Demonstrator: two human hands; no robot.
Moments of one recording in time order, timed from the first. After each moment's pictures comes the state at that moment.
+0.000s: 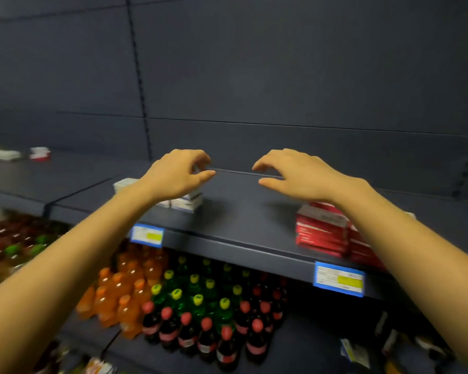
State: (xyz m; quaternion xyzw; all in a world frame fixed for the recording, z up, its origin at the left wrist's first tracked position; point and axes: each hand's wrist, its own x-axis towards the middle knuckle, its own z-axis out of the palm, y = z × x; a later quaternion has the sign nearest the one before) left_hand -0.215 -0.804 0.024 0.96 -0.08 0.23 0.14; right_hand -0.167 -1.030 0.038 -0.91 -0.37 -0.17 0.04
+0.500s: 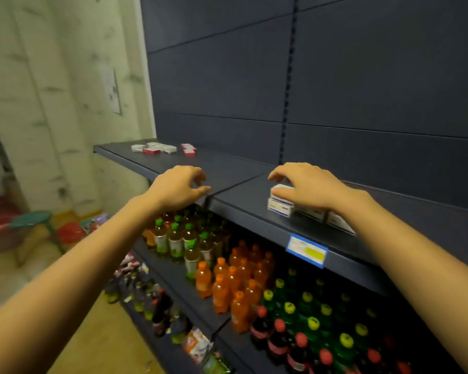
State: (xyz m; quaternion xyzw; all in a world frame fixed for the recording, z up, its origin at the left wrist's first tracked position) left_hand -0.320 -0.563 0.002 0.96 0.17 0.21 0.06; right_hand -0.173 -0.771 0.018 -0.84 -0.52 -0.13 0.10
